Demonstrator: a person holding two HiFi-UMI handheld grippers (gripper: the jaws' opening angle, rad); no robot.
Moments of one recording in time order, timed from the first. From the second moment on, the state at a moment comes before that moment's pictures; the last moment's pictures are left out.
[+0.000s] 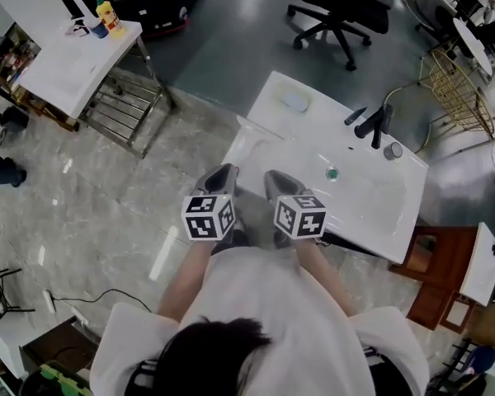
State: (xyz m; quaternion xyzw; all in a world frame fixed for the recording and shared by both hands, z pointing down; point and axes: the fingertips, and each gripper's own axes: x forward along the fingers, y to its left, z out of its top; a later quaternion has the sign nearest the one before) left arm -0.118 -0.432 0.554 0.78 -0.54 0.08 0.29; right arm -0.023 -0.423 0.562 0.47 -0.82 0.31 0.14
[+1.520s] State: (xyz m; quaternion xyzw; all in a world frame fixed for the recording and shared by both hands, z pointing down) left arm -0.204 -0.509 0.569 0.77 -0.56 0.09 0.30; right arm -0.056 -0.528 0.613 0.58 -0.68 0.39 0.23
